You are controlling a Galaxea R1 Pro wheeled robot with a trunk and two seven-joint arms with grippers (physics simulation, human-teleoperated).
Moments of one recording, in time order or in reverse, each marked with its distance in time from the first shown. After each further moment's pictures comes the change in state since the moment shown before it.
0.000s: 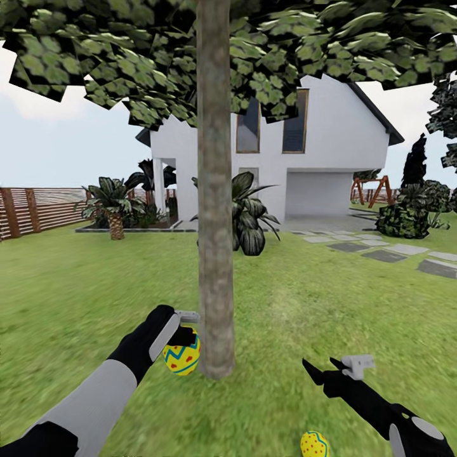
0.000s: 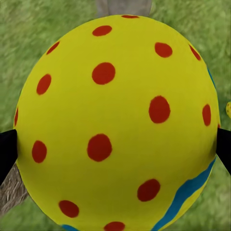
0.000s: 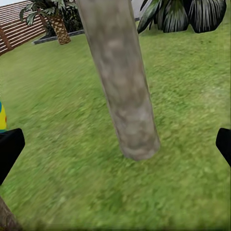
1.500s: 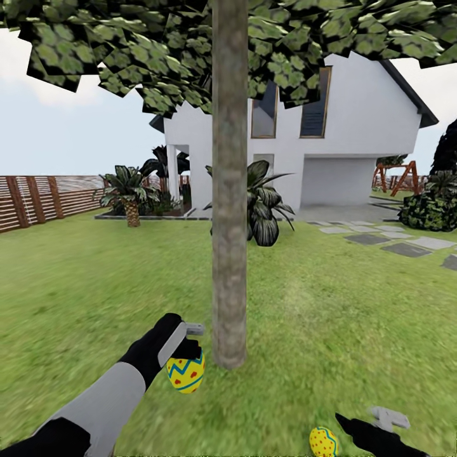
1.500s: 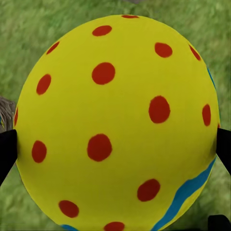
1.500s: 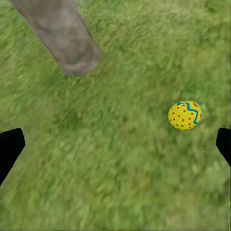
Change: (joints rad) left arm -0.005 -0.048 -0.002 0.119 0.000 0.002 -0.001; right arm -0.007 -0.089 -0.098 0.377 0.008 0.031 -0.254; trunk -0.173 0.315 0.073
